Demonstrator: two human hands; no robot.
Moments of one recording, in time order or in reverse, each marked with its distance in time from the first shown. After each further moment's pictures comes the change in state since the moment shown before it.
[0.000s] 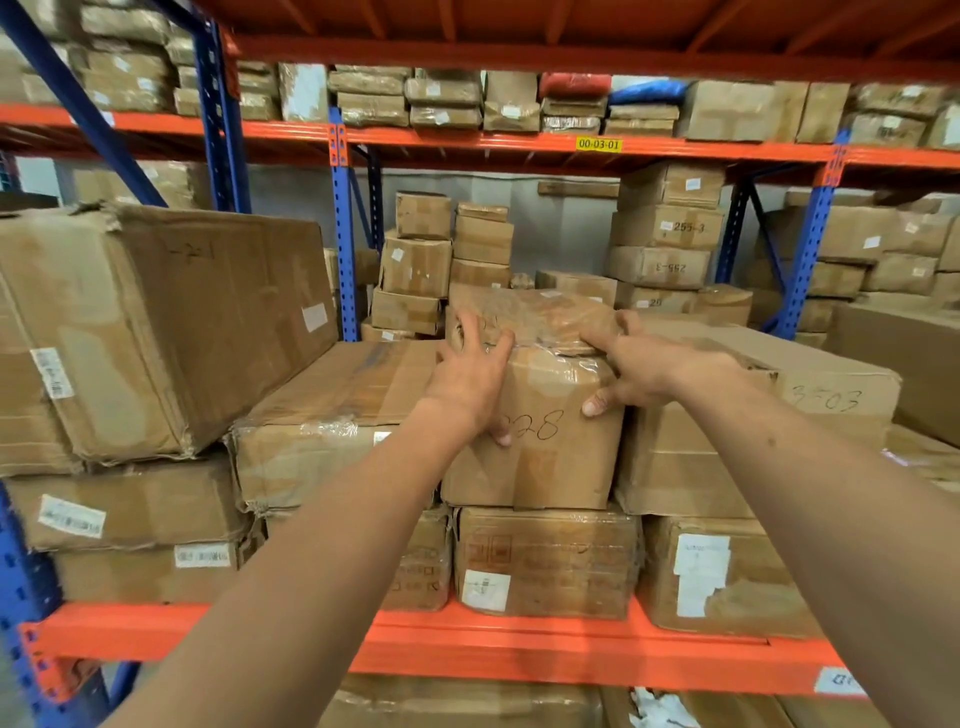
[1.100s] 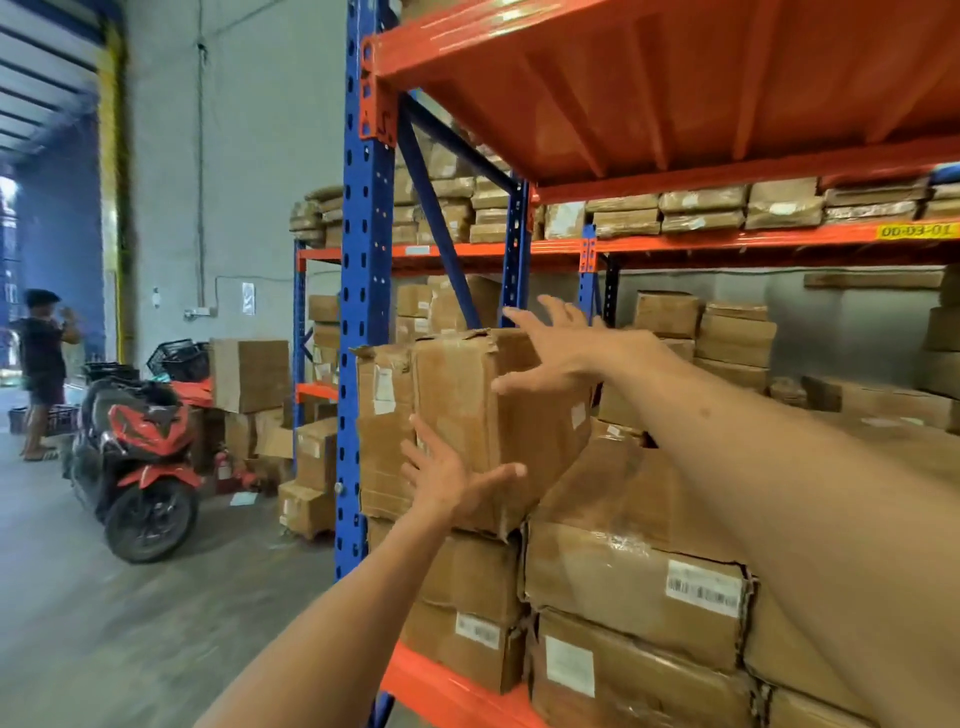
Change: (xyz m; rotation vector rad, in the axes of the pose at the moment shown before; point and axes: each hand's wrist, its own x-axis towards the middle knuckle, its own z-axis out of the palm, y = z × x) left_hand -0.114 -0.282 -0.032 -0.657 0.358 -0.825; right_hand 0.075 -0.364 -0.066 -0.022 0.156 -0.641
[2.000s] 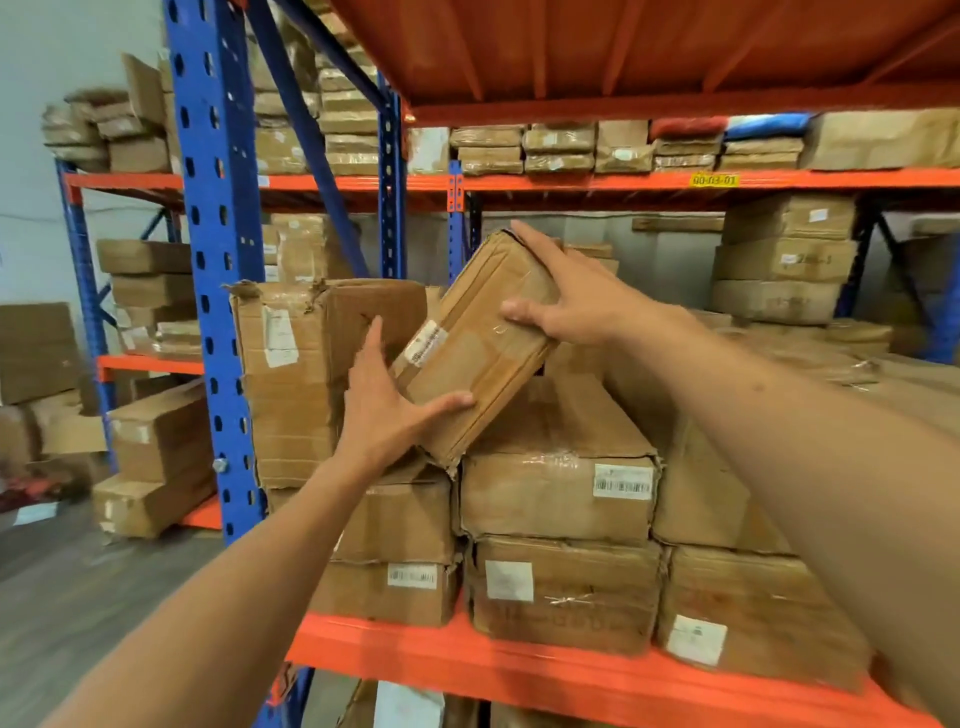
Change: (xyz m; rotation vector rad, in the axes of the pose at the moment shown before) left_hand 0.044 -0.023 0.008 -0.270 -0.093 0.570; right_hand -0.057 0.040 0.027 0.273 0.288 0.223
